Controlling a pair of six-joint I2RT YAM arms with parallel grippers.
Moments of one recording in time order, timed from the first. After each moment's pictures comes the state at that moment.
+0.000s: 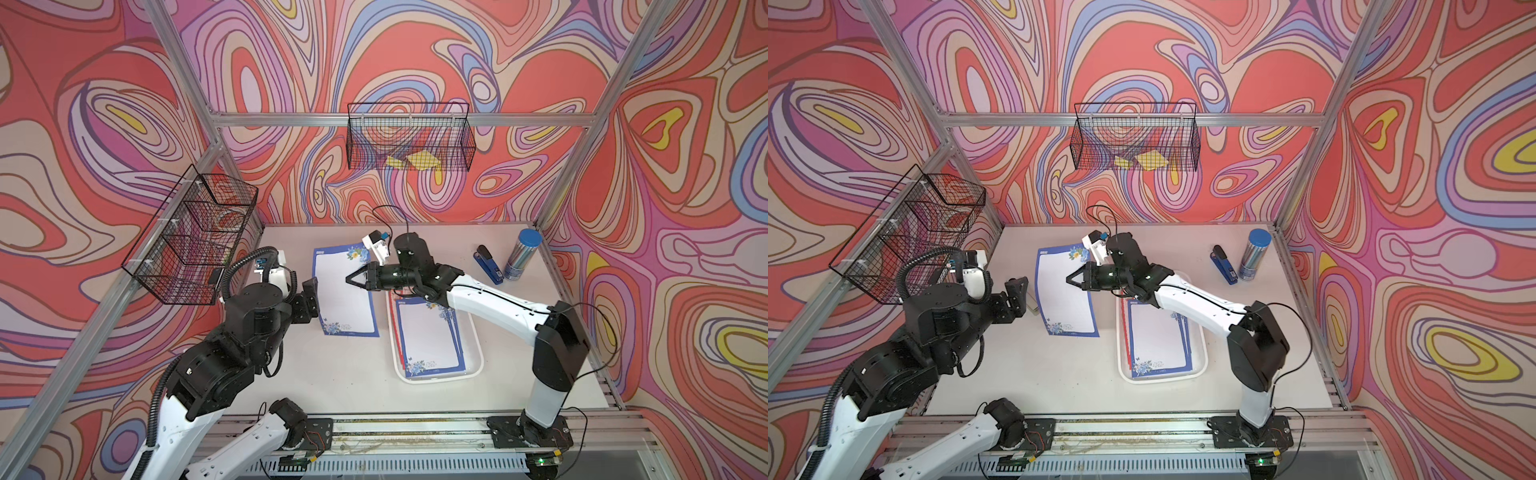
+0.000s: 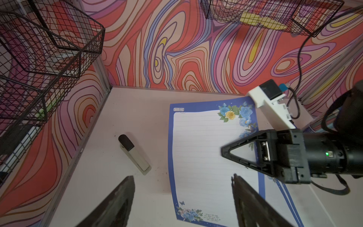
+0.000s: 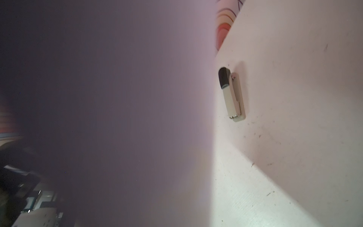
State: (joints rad) left arm -0.61 0.76 1.29 -0.97 -0.50 -0.37; right arm 0.82 1.86 1.55 -0.08 -0.54 0.81
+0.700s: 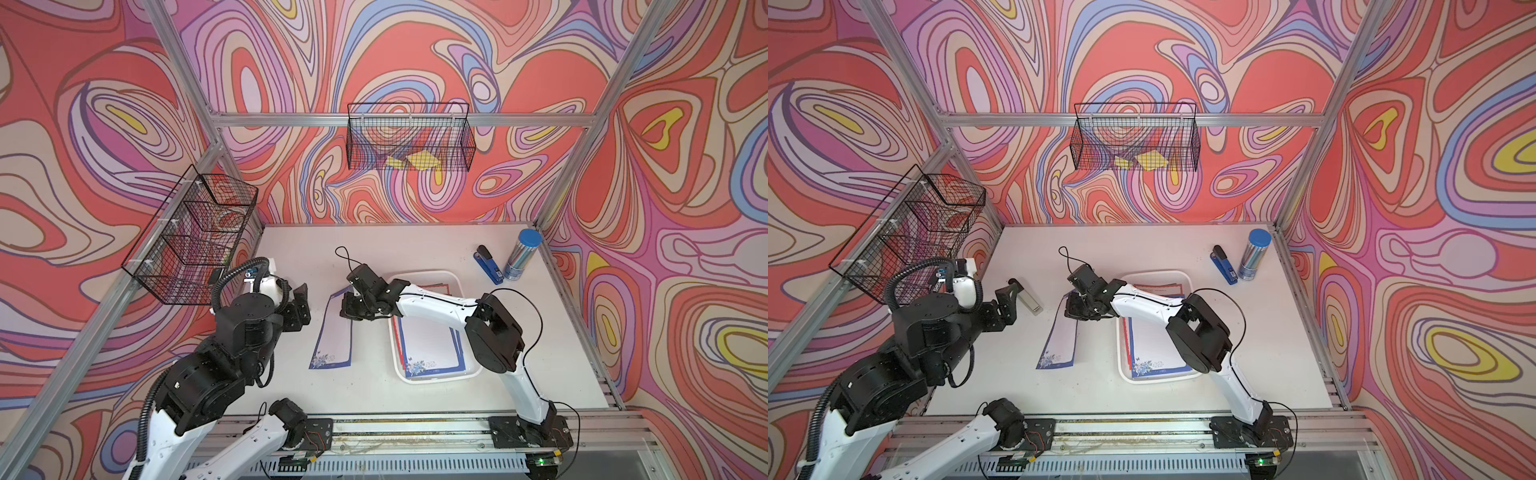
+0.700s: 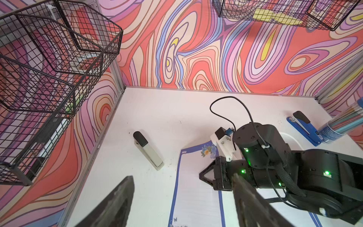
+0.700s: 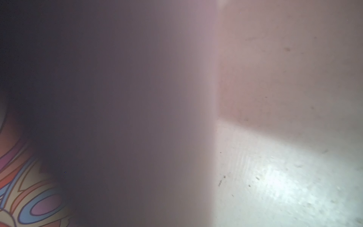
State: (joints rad) left arm -0.61 0.70 1.28 -1.01 -0.55 -0.34; right arm 0.94 2.21 1.78 -0.43 -0.24 0.96
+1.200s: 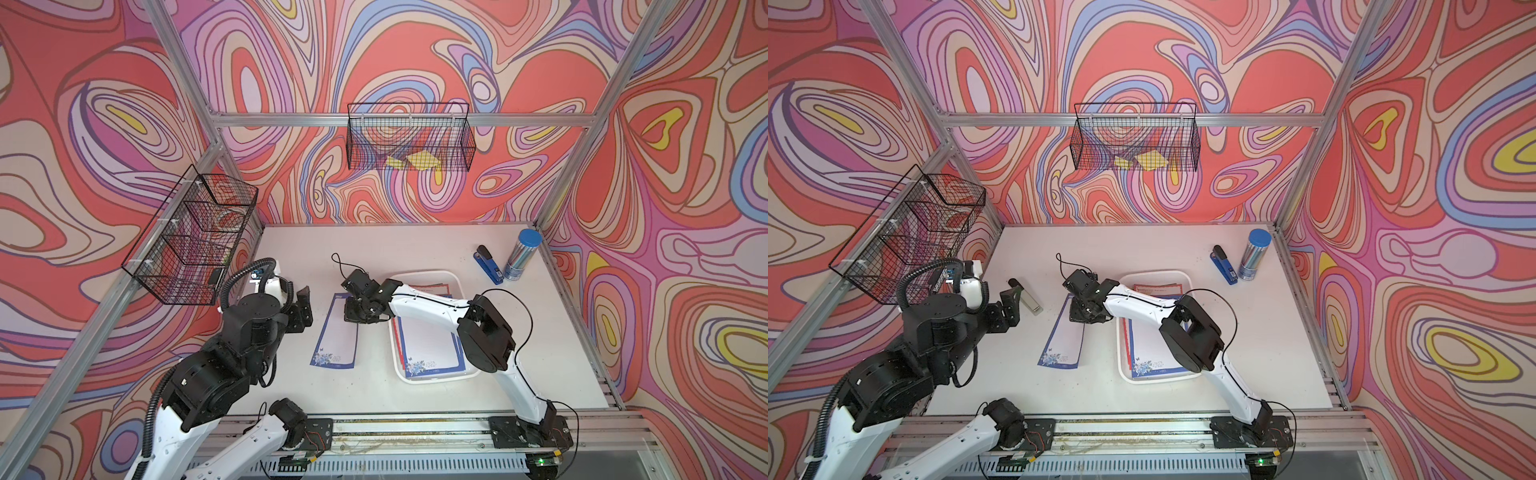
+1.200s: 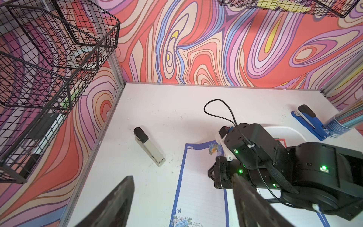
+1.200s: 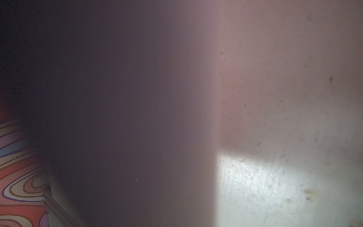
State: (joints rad) left arm -0.61 0.70 1.25 -1.01 -0.55 -0.34; right arm 0.96 2.28 1.89 -0.63 -0.07 0.93
